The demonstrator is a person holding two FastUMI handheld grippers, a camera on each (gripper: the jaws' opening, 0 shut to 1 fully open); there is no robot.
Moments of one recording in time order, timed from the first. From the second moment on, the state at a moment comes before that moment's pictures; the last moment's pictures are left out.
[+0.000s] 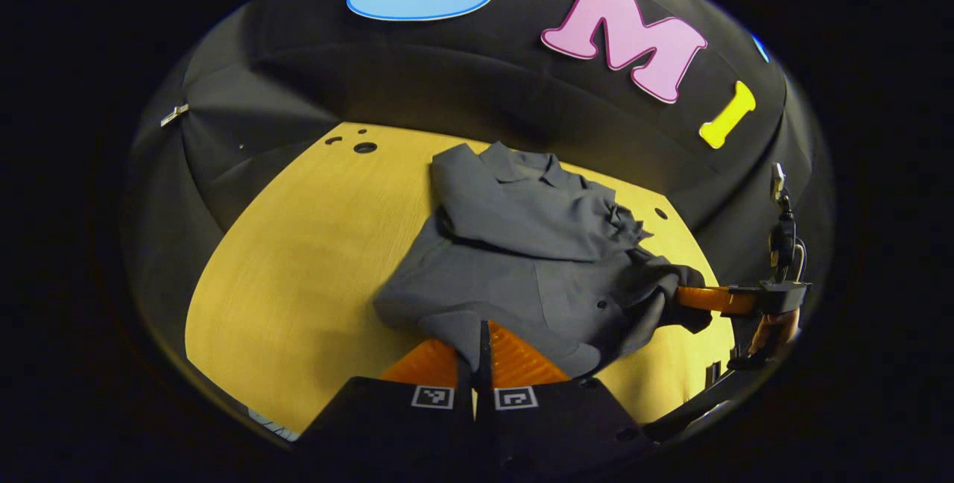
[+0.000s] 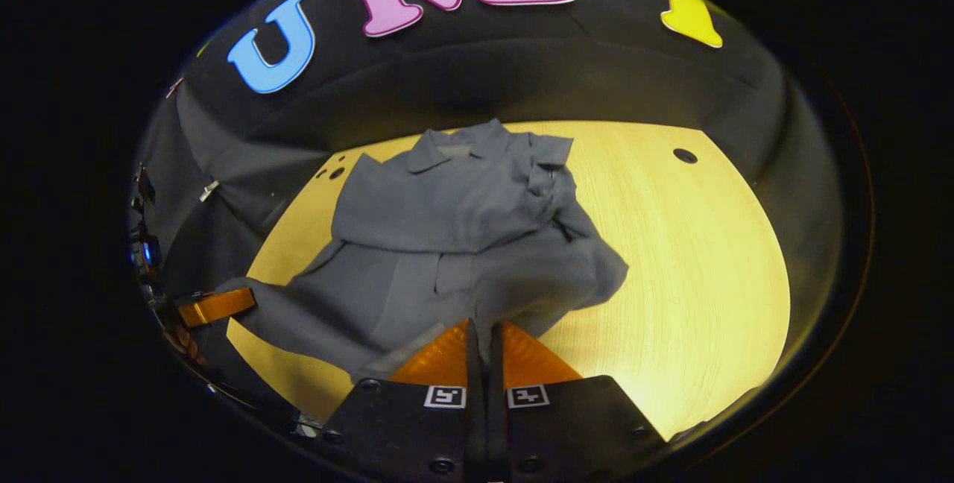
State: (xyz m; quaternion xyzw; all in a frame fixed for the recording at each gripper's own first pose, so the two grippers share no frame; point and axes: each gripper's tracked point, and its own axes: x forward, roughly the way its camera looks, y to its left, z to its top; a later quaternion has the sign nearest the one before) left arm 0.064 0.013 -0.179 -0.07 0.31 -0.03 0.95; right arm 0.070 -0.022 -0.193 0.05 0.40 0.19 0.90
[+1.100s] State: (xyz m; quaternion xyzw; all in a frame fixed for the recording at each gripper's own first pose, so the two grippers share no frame) left arm 0.305 -0.001 -0.068 -0.10 0.20 -0.07 0.97; right arm 0.290 -0.009 -0.129 0.09 0.26 0.16 0.95
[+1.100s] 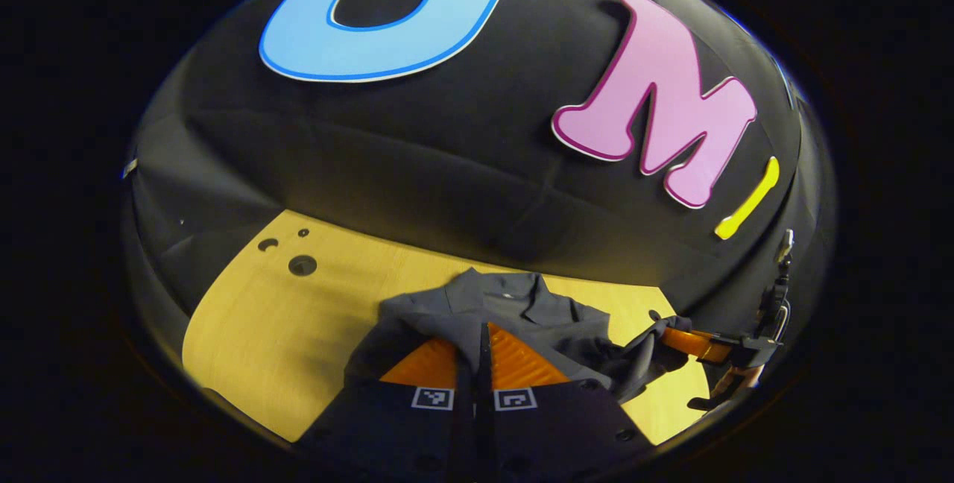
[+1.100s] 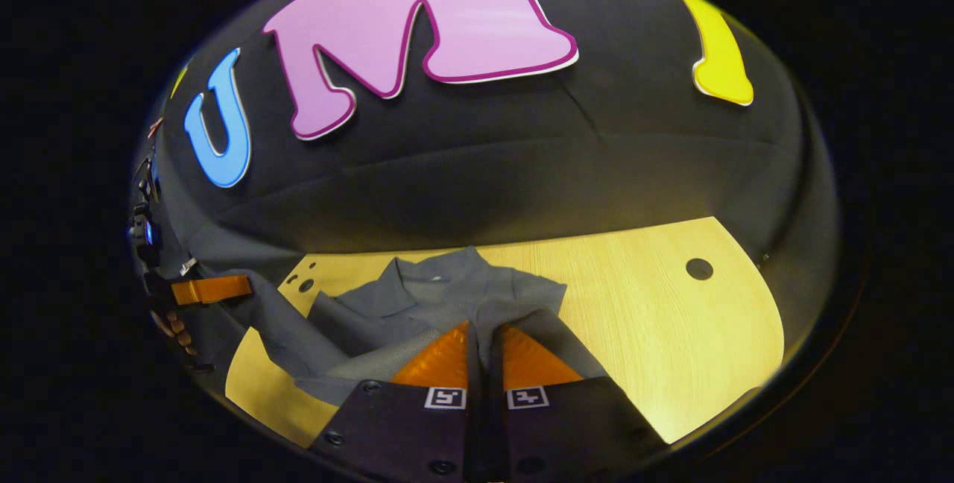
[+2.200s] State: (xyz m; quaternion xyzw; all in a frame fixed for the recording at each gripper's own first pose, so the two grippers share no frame) left arm 0.395 0.057 -0.114 -0.11 0.19 0.01 0.98; right arm 0.375 -0.005 -0.162 0.06 0.24 0.12 0.96
